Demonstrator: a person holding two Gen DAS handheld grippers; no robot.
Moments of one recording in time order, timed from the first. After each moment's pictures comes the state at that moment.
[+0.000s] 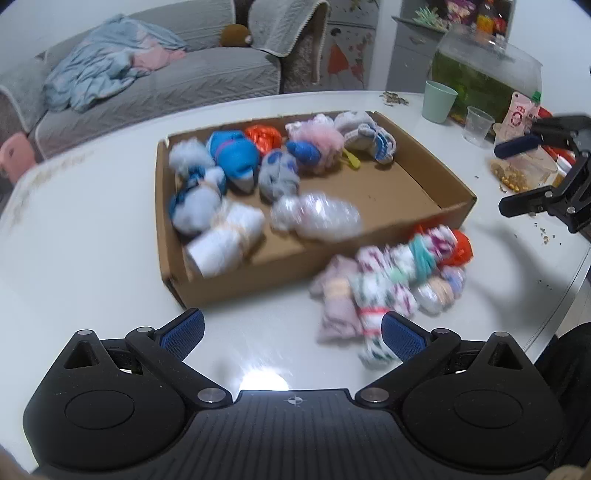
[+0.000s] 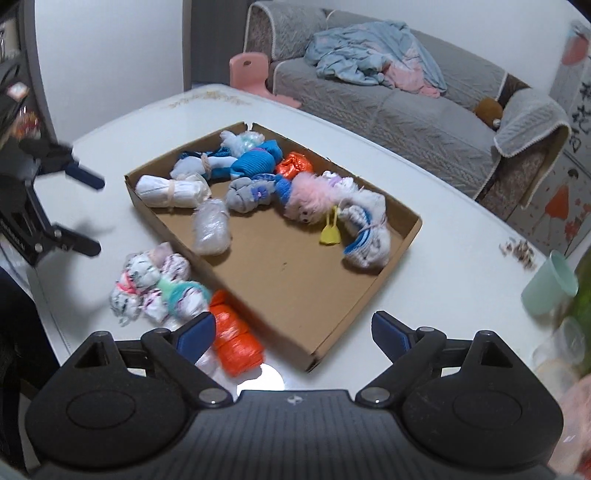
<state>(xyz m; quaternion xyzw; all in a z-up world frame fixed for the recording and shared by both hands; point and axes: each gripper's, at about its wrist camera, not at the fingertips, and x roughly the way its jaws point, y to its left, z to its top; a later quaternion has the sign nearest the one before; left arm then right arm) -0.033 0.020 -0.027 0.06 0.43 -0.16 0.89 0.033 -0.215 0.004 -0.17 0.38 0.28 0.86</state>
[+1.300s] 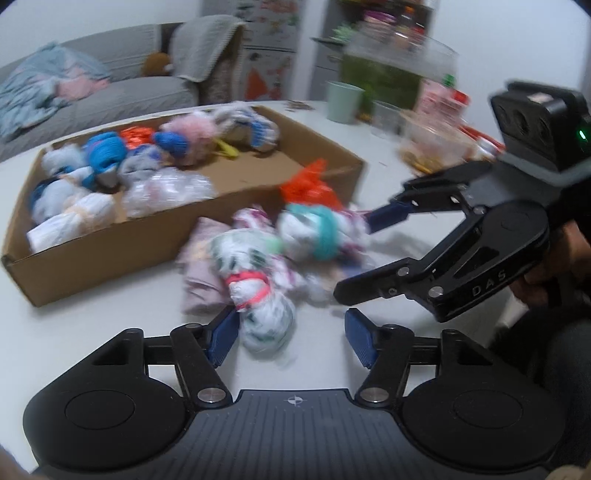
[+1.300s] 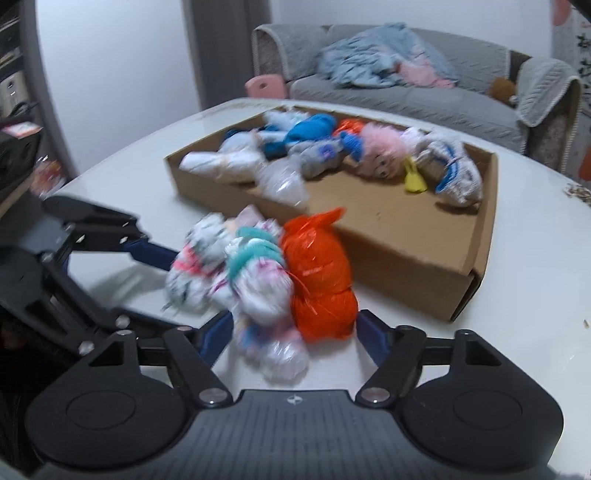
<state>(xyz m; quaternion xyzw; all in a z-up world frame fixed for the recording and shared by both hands) -0.067 -0.049 -0.081 0.06 0.37 -0.29 0.88 -0.013 -0.194 -0.072 -0.09 0.37 0.34 0.86</state>
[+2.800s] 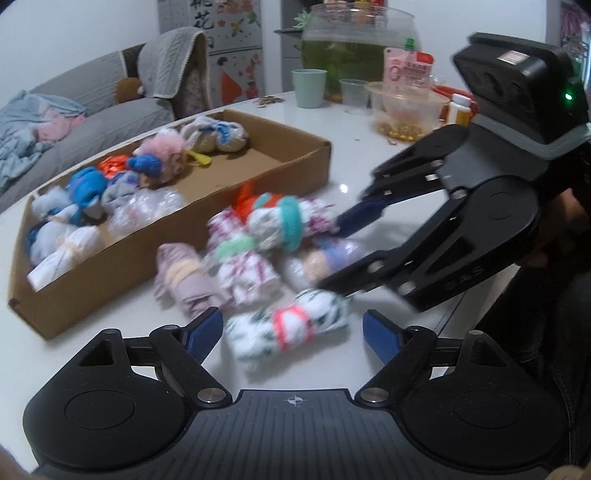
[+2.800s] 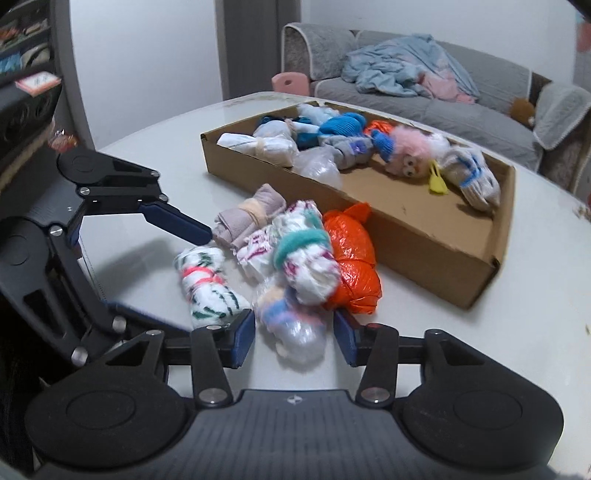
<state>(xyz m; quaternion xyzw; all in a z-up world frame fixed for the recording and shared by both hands) -0.081 -0.069 -0.078 0.15 0.35 -0.30 0.87 -0.026 -0.180 -0.075 -0.13 0.35 0.35 0.86</state>
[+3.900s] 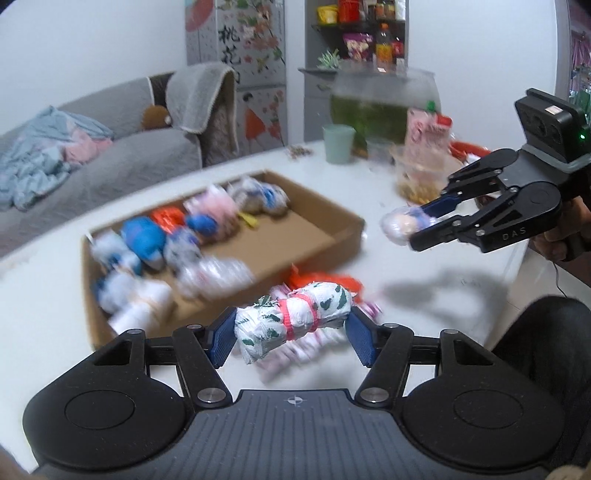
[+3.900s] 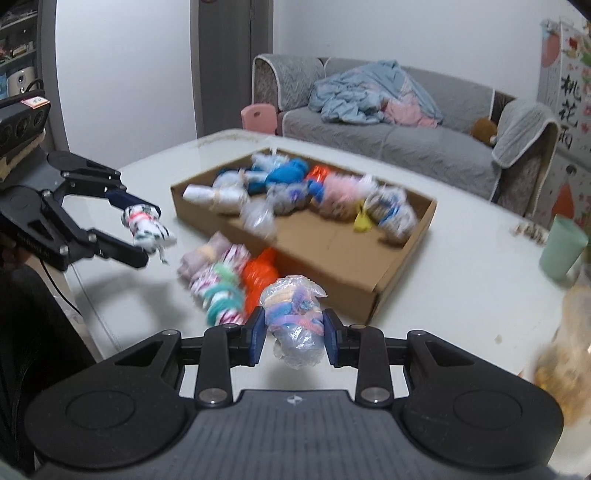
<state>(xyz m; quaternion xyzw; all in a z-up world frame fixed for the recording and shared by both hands) -0.072 -0.027 -0.001 0.12 0.30 -0.28 0.90 -0.030 -0.246 -0.007 -0.13 0.31 0.31 0.89</state>
